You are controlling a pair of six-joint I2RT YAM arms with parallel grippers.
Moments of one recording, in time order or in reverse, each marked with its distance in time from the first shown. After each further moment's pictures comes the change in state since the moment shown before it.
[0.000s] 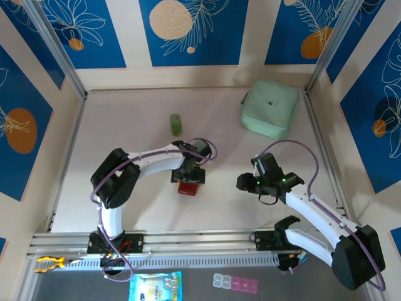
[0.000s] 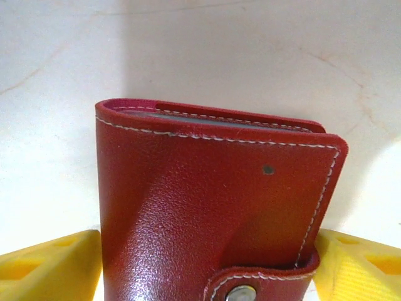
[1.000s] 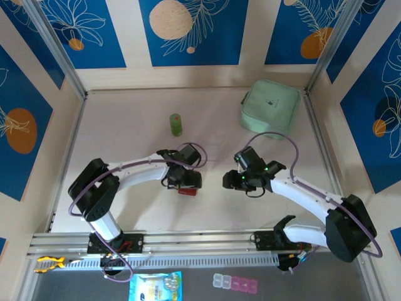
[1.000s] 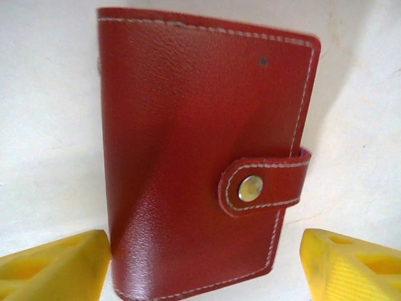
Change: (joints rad) left arm 0.002 -0.216 -0.252 0.192 0.108 -0.011; right arm 0.188 0.265 0.176 0.003 -0.016 0.083
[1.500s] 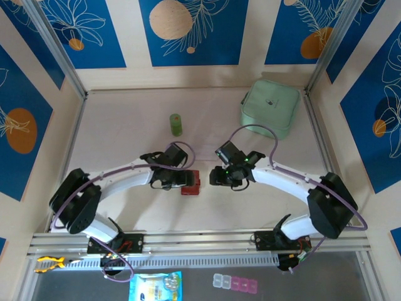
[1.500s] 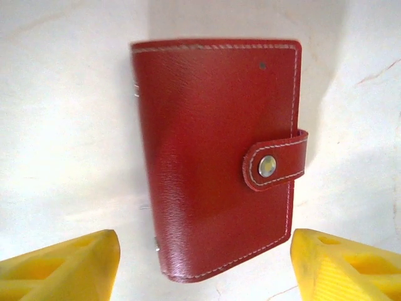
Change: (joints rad) left arm 0.087 -0.186 -0.157 0.114 0.051 0.010; right arm 0.115 0.217 0.189 -0.034 0.042 0.054
